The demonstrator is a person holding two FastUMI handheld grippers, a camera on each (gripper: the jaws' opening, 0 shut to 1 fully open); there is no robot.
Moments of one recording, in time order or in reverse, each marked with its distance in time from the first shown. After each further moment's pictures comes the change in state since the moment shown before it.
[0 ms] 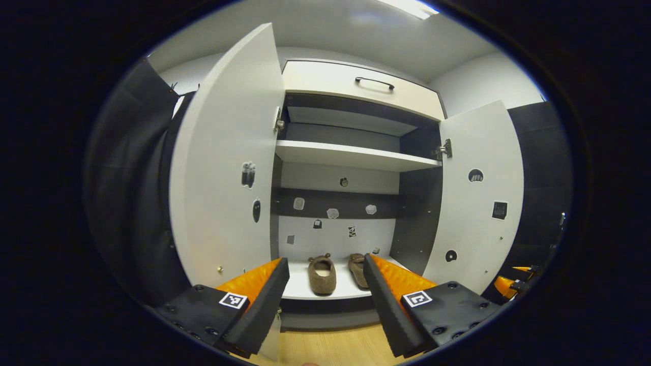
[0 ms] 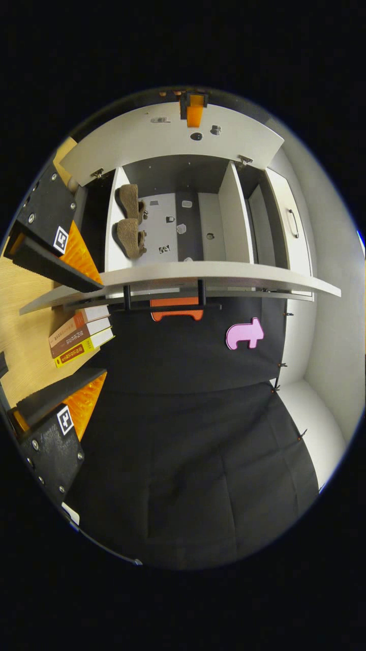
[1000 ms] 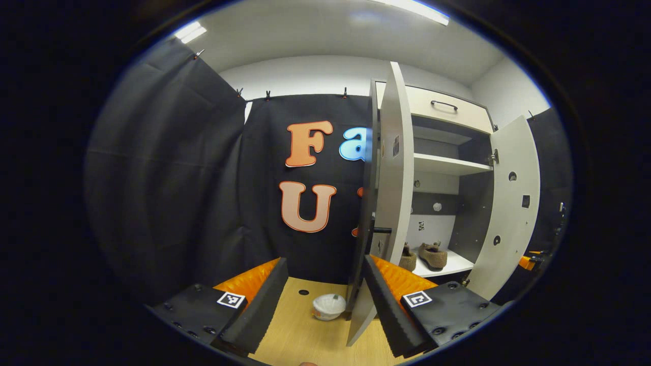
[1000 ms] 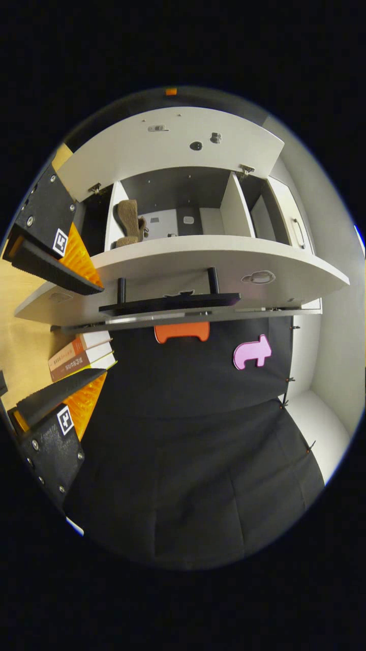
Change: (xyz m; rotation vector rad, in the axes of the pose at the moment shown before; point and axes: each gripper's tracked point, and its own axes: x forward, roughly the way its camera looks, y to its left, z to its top) left arm -0.143 0.192 -0.012 -0.009 -0.021 0.275; right arm 0.024 0.068 -0.010 0.017 0.028 0.135
